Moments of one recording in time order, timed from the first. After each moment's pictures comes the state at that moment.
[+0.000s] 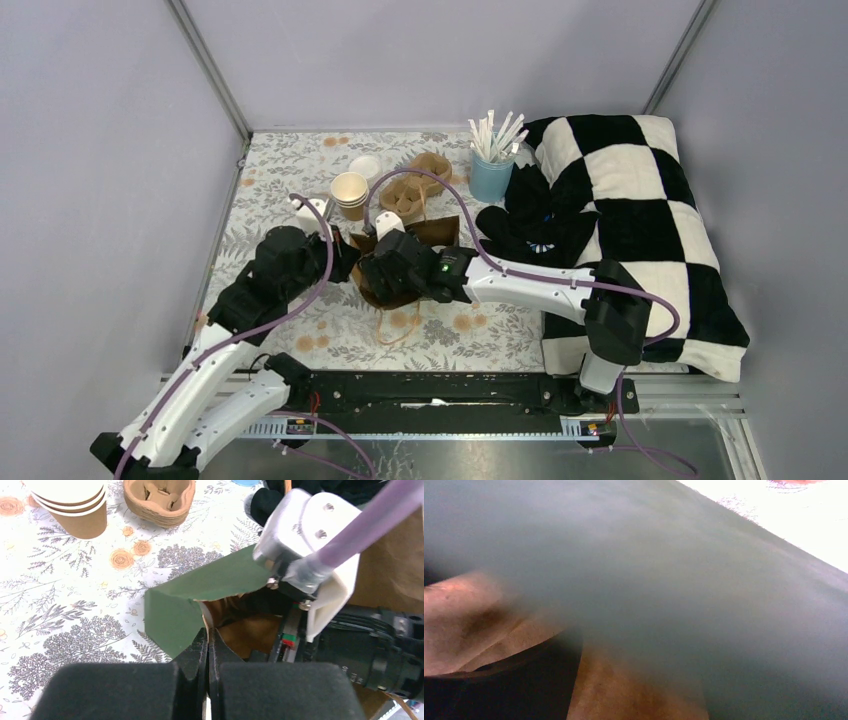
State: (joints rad) left arm -0.53 0.68 0.83 -0.57 0.03 -0.34; right arm 1.16 1.74 1.35 -0.41 0.26 0.38
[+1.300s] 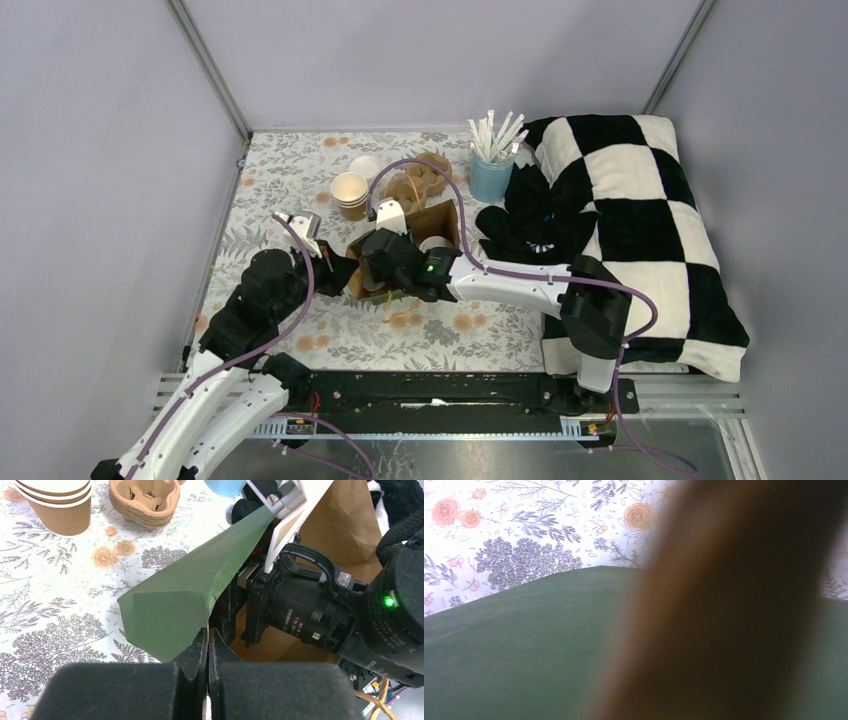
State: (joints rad) left arm -0.53 0.53 0.70 -0.51 0.06 -0.42; right arm 1.16 1.84 1.40 -0.28 0.53 0.49
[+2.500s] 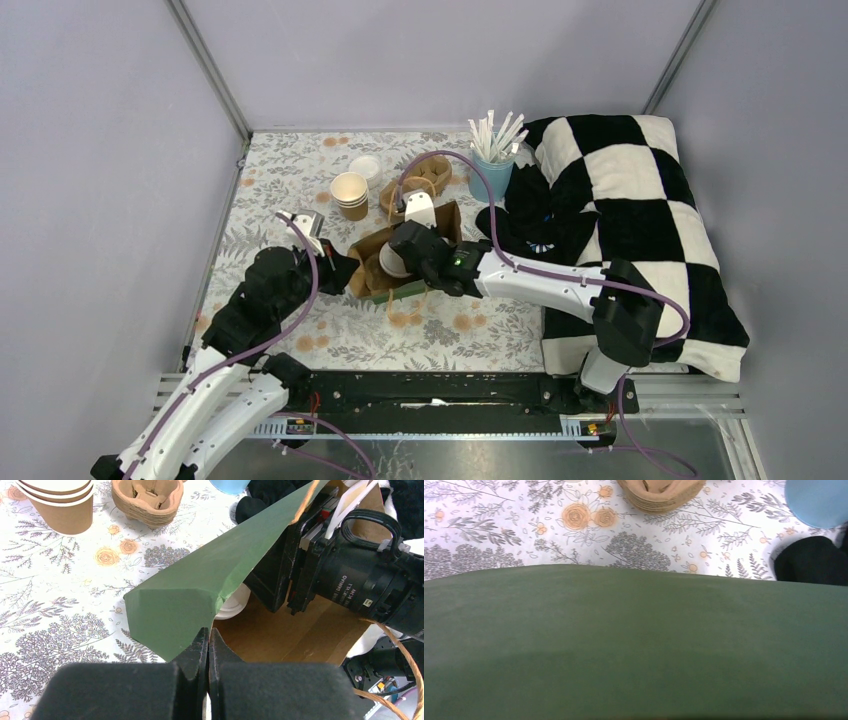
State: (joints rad) left arm -0.53 0.55 0.70 -0.50 0.05 -0.41; right arm 1.09 1.69 1.27 -0.32 0.59 0.46
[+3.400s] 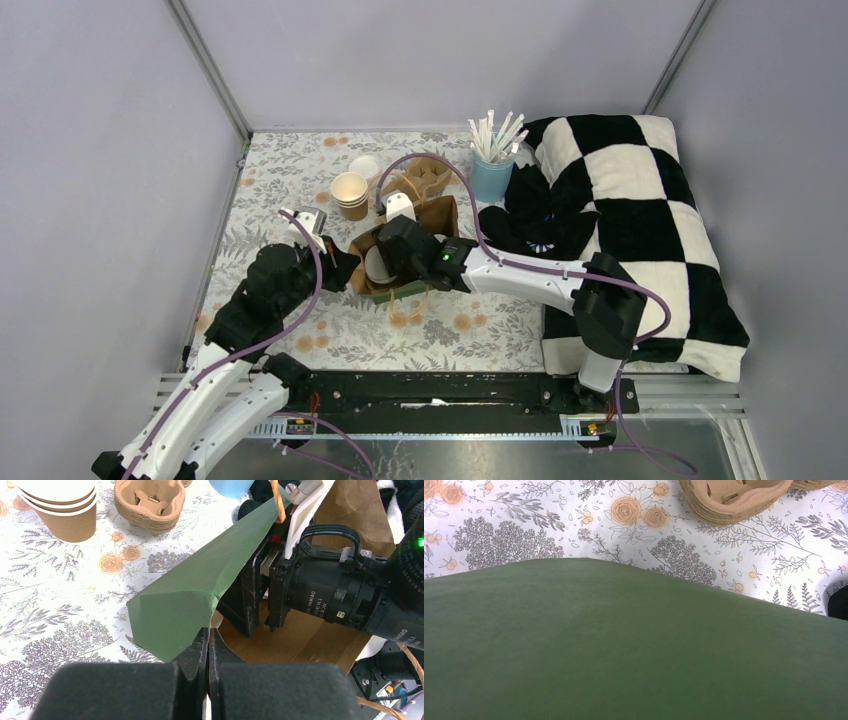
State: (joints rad) left arm -0.53 0.58 0.70 -0.47 0.05 -0.38; right arm 1.08 1.77 1.34 -0.27 0.42 0.36
